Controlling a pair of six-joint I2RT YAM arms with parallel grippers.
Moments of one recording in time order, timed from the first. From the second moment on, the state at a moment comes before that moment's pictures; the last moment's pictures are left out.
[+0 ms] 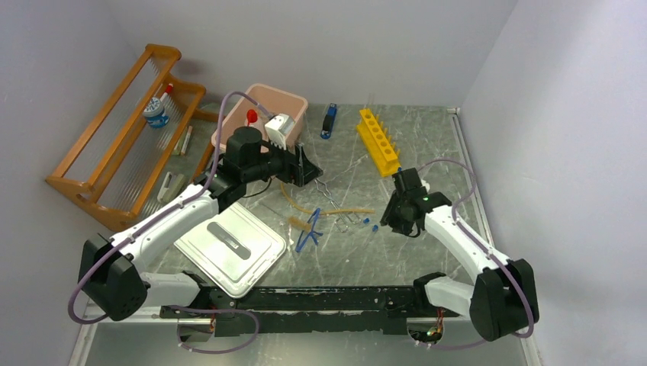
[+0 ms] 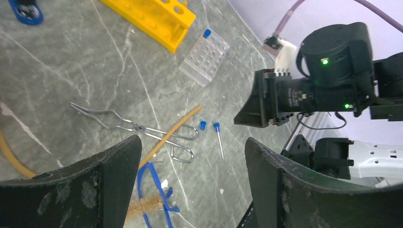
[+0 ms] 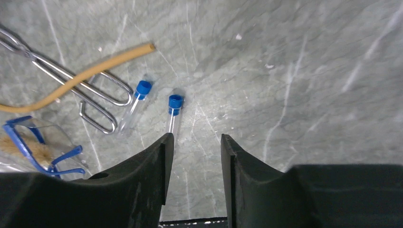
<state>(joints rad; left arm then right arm) -0.63 1.27 1.04 -0.05 0.33 -0.41 0.30 1.12 0.72 -0.73 0.09 0.70</state>
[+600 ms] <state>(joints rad) -0.75 1.35 1.04 -0.10 0.27 -0.46 0.48 1.34 0.68 -0.55 0.19 0.84</state>
